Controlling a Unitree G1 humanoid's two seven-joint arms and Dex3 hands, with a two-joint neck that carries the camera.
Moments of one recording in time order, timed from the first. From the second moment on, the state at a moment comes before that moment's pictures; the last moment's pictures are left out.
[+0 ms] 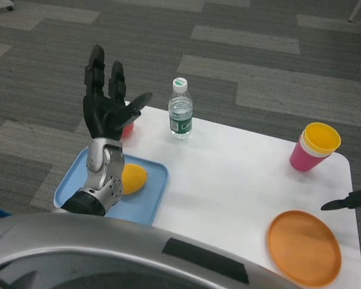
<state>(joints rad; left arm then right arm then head) -0.07 0.16 -0.07 0.37 -0.71 -0.84 0.05 -0.43 -0.54 0.51 1.17 0.46 -0.88 -0.37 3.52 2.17</state>
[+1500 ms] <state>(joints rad) -0.06 0.37 0.22 0.10 -0.41 -0.13 -0.30 -0.44 -0.54 0.61 1.06 0.46 -0.88 -0.37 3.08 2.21</state>
